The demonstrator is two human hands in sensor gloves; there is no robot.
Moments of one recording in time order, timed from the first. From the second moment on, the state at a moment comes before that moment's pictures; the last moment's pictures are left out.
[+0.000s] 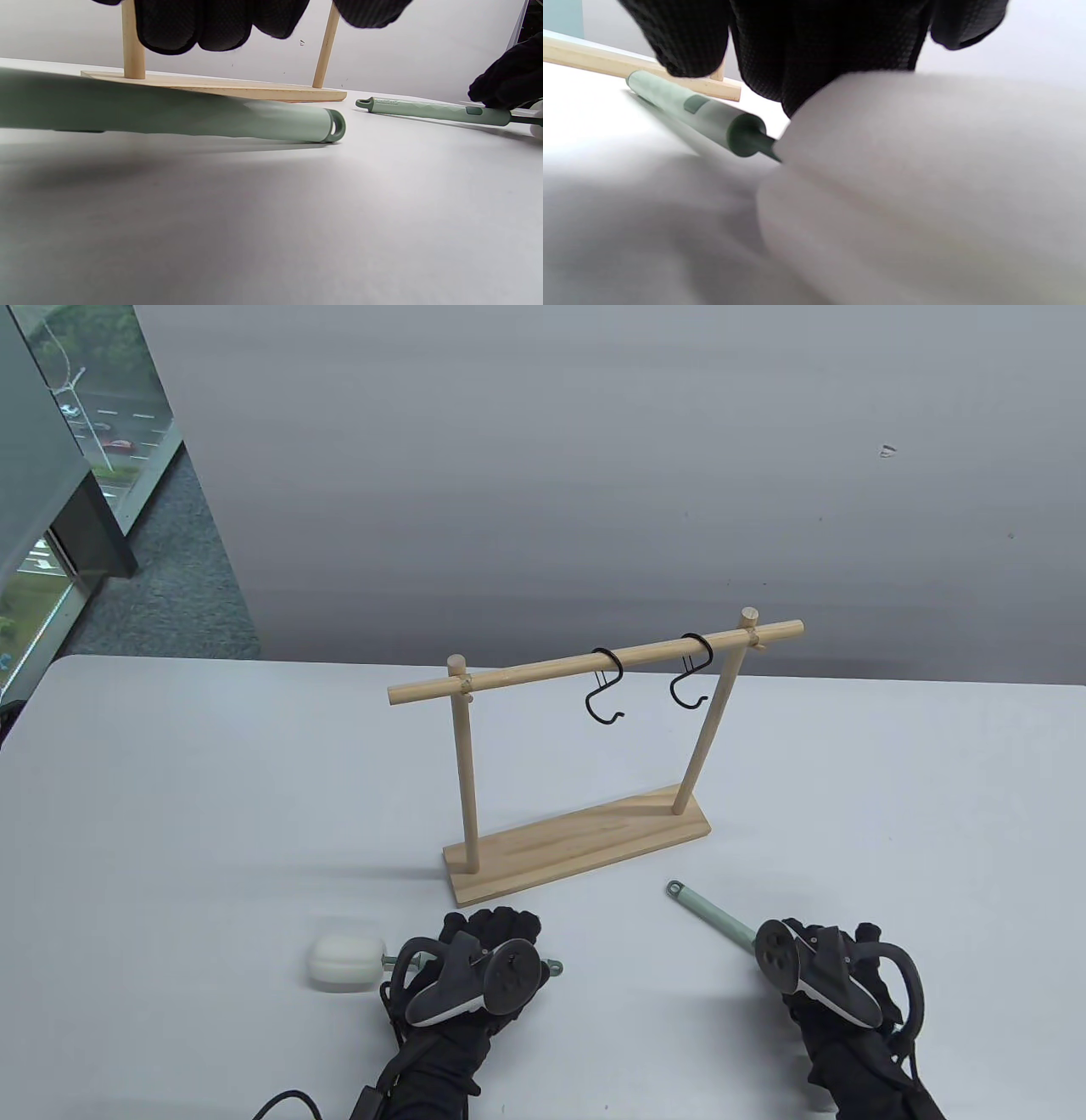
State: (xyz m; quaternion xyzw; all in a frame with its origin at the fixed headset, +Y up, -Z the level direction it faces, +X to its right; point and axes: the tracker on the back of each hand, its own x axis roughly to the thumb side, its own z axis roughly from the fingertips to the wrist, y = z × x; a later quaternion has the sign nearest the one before) left_hand -0.089 -0.747 -0.295 -0.04 -0.21 0.04 0.98; right_hand 0.258 -0.745 -0.310 -0.01 -0.02 -0.99 0.10
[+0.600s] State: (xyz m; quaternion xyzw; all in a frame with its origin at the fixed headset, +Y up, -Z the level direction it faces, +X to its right) left_hand -0.085 -0.754 -0.296 -0.08 -0.17 -0.07 0.98; right_hand 0.220 -0.747 -0.292 -0.14 0.06 -0.98 0.10
